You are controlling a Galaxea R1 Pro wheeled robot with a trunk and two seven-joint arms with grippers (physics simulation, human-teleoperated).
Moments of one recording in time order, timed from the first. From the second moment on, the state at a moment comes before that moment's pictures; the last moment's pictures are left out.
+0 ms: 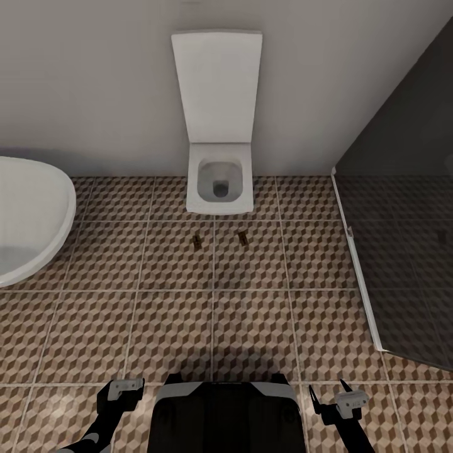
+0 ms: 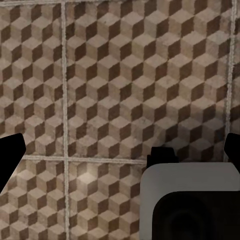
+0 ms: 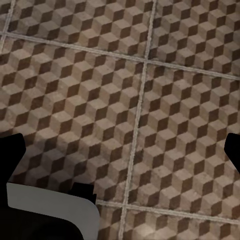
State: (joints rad) left arm -0.60 0.10 -0.33 0.08 0.38 -0.65 -0.01; right arm -0.47 -0.14 0.18 -0.02 -0.06 -0.95 0.01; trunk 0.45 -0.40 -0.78
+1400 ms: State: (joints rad) left arm -0.60 0.10 -0.33 0.08 0.38 -0.65 -0.01; right arm -0.47 -0.12 0.18 -0.02 -0.06 -0.95 0.01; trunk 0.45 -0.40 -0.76
